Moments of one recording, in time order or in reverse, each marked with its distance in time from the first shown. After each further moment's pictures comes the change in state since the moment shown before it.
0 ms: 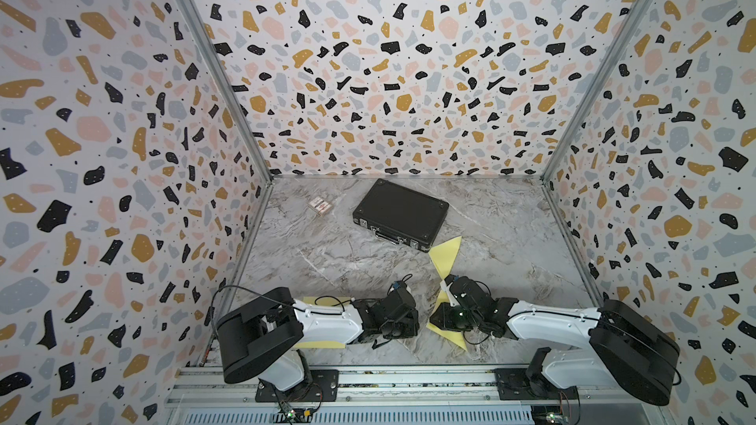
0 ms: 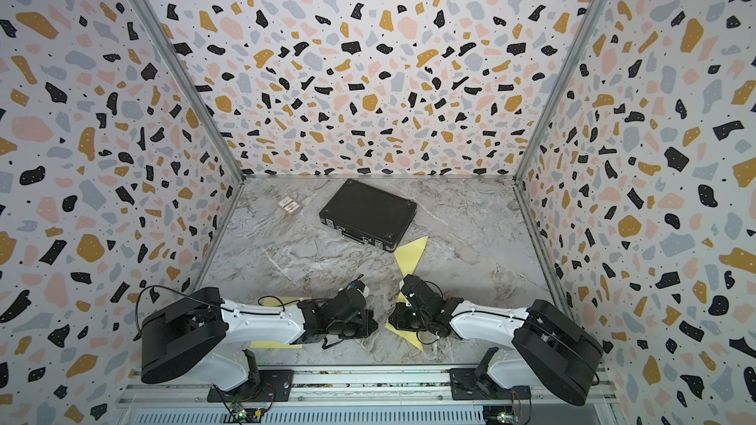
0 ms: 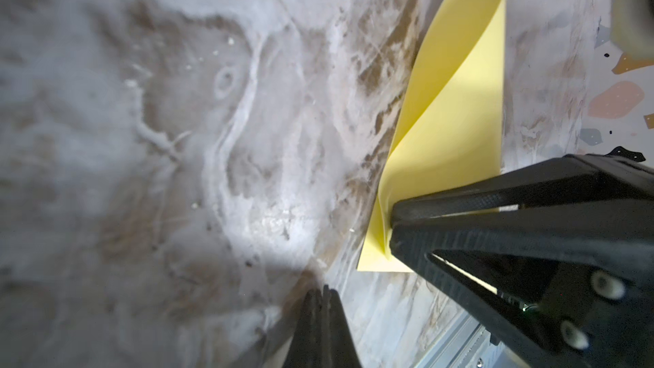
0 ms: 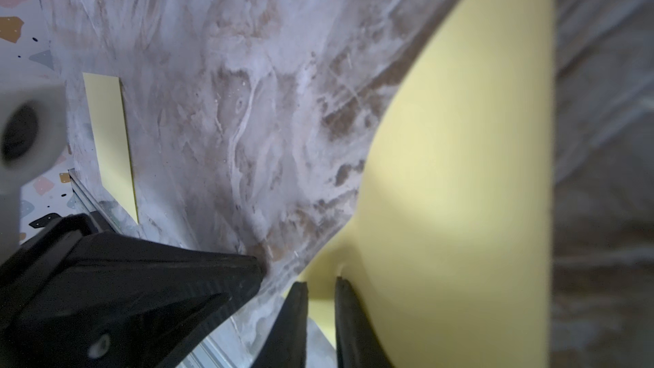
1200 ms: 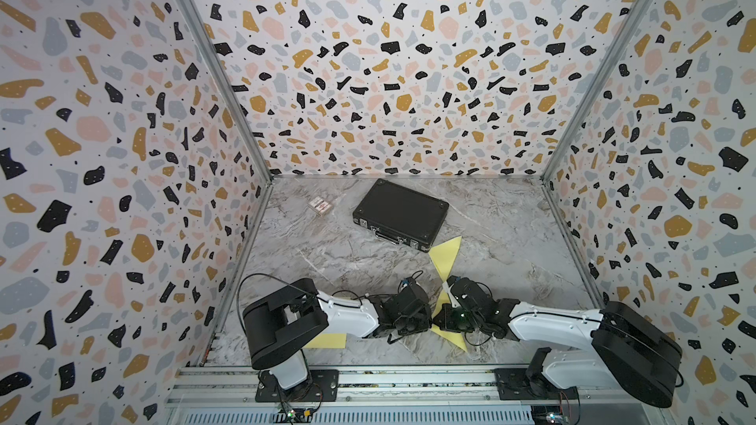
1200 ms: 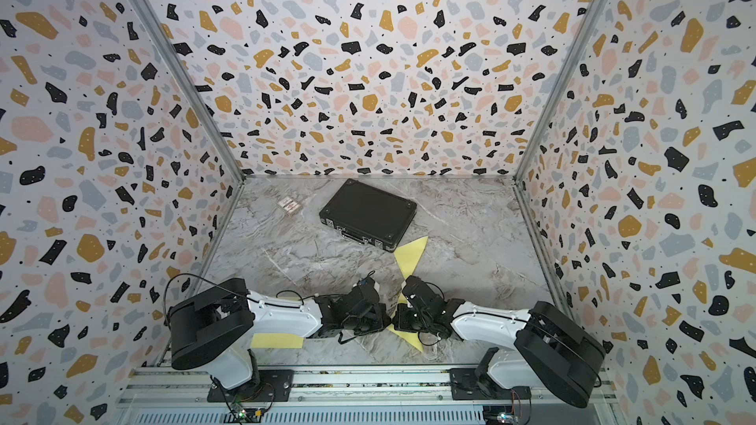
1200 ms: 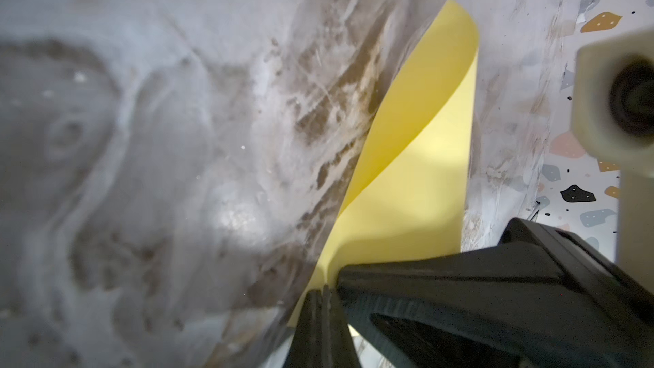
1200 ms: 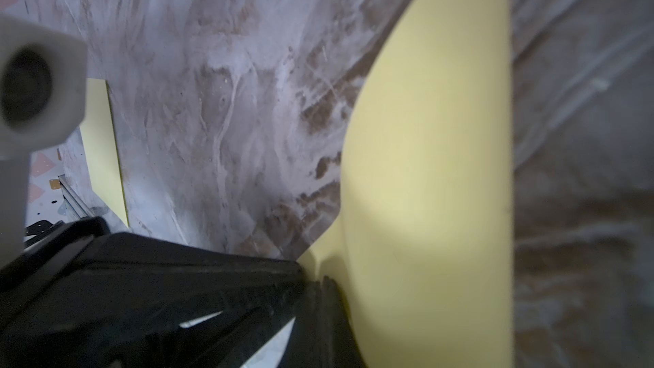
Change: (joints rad) left arm -0.023 0.159 0.116 0.086 0.010 -0.113; right arm 0.000 -0.013 -0.012 -0.011 0.016 0.008
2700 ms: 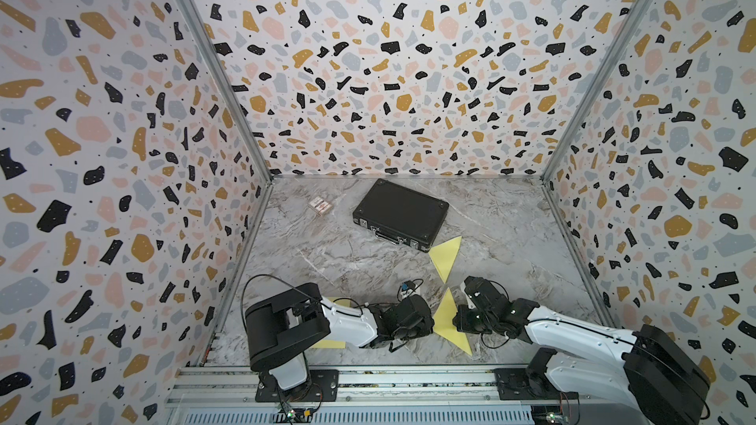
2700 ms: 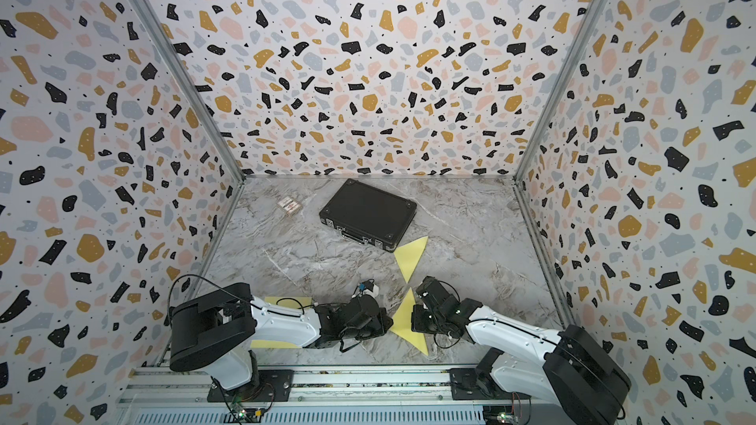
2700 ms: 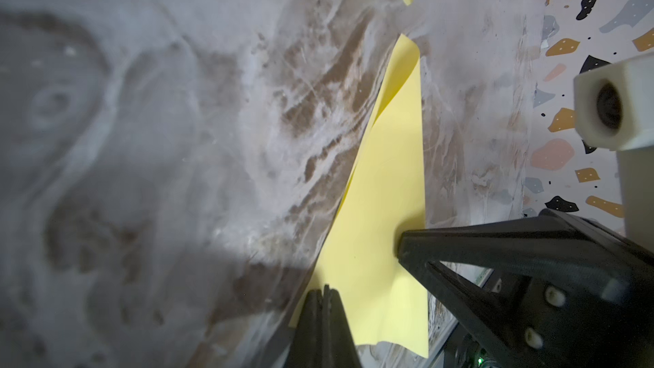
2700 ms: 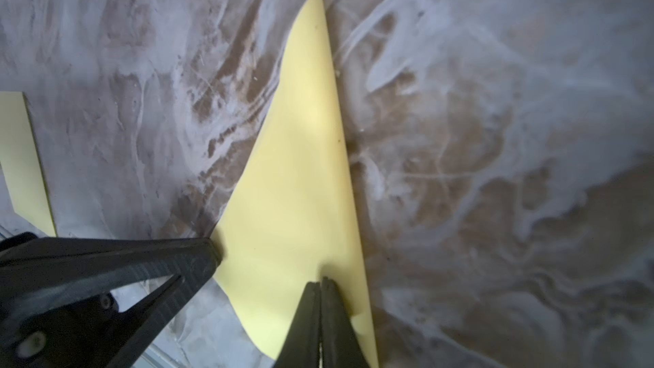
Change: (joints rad) left arm -0.069 0.019 -0.071 0.131 -0.120 -0.048; right arm -0.107 -0.198 -0.030 -0.284 0.076 -0.094
